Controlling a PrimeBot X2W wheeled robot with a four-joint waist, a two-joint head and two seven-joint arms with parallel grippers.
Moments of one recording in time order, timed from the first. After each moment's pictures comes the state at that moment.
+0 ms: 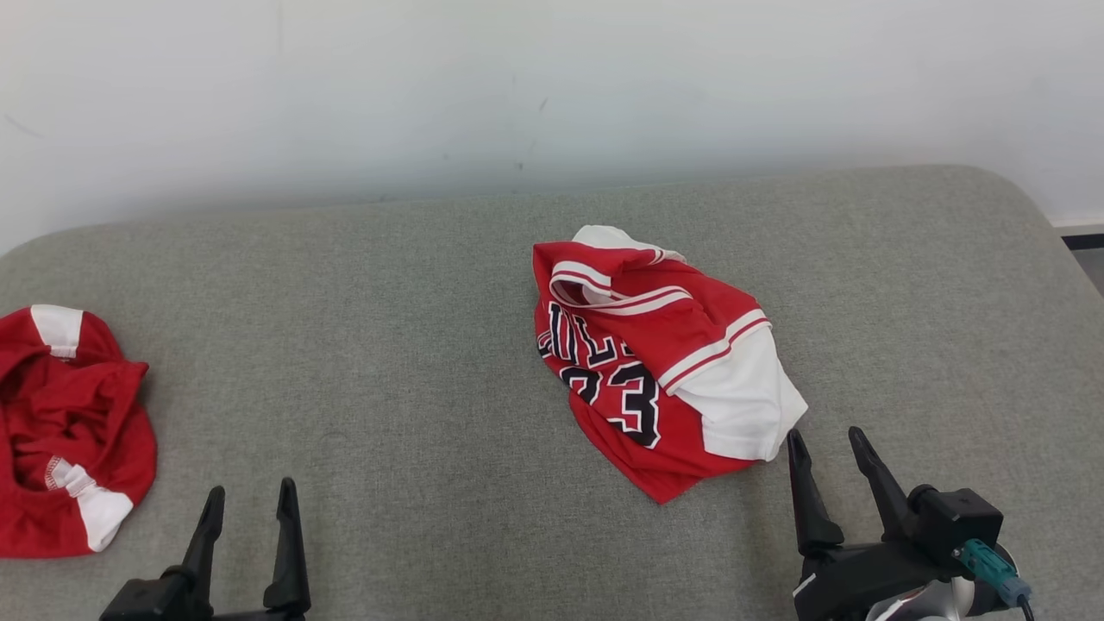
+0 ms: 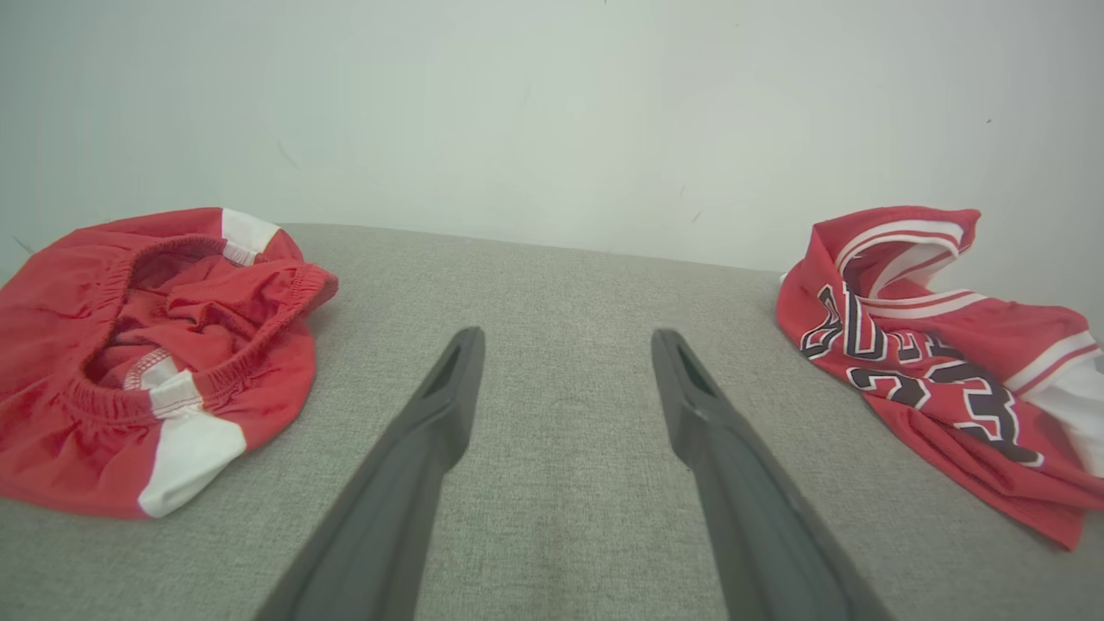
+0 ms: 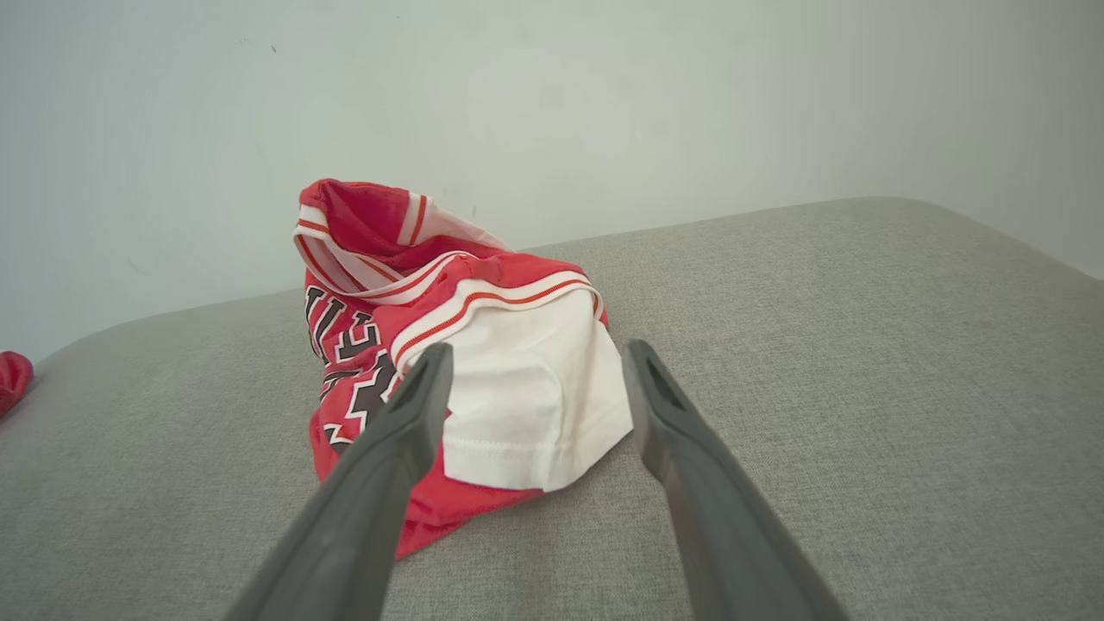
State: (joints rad) left arm -0.01 0.06 0.06 0.17 -0.18 -0.06 -0.26; right arm -0.13 -0.05 0.06 0.34 0.23 0.13 -0.21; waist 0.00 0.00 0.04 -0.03
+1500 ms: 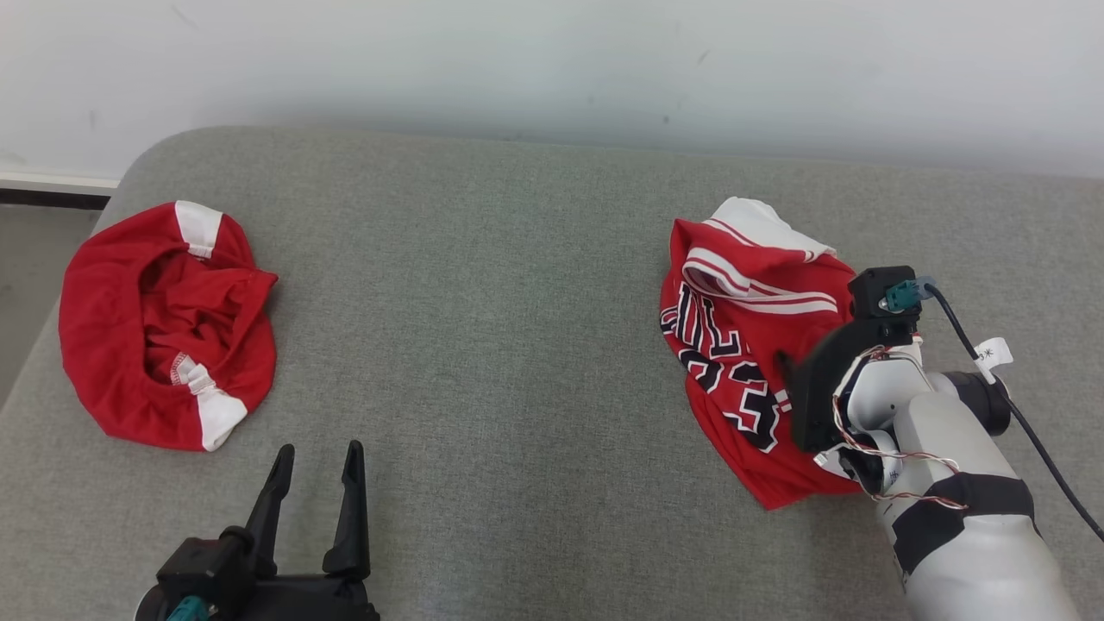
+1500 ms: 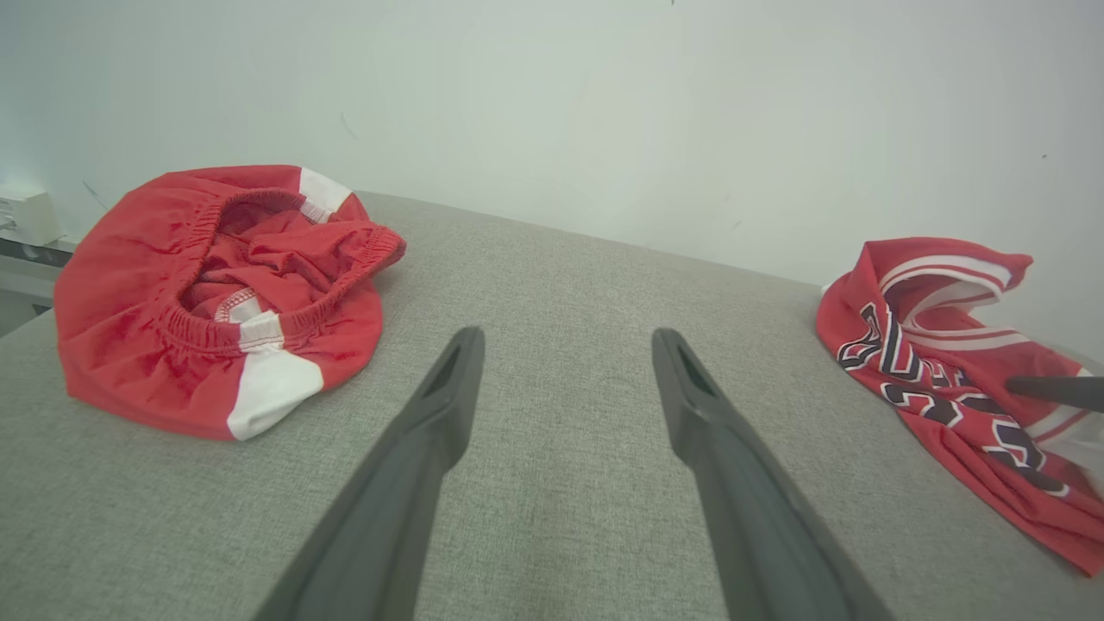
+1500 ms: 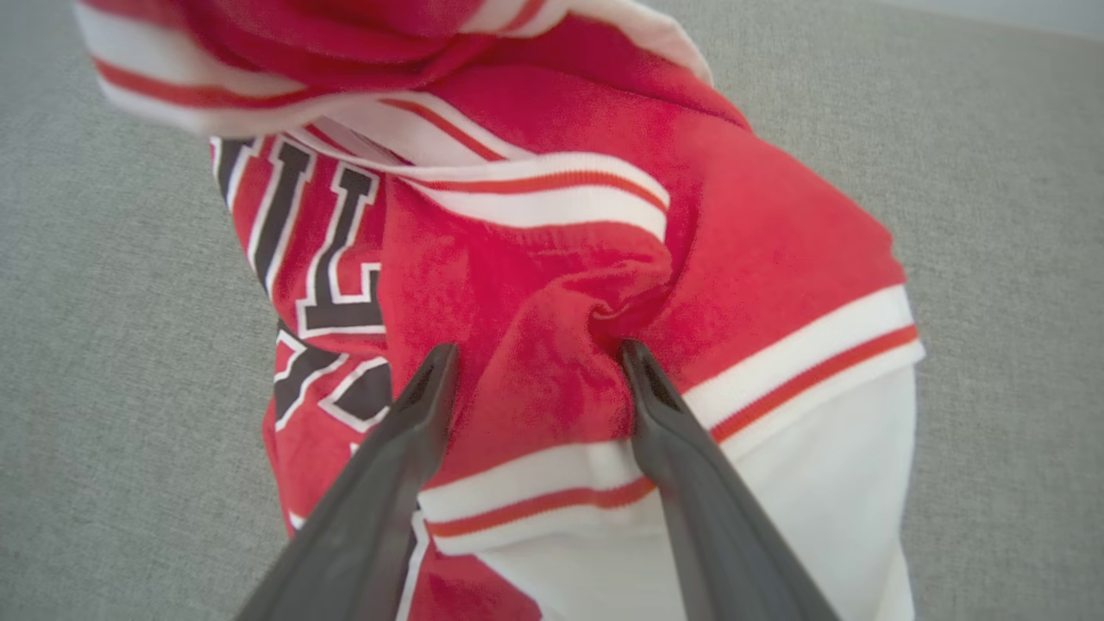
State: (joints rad) left arm -0.08 0.05 -0.07 0.18 -0.25 -0.06 -0.26; right arm -0.70 -0.09 0.00 0.84 0.09 0.13 0.44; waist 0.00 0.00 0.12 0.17
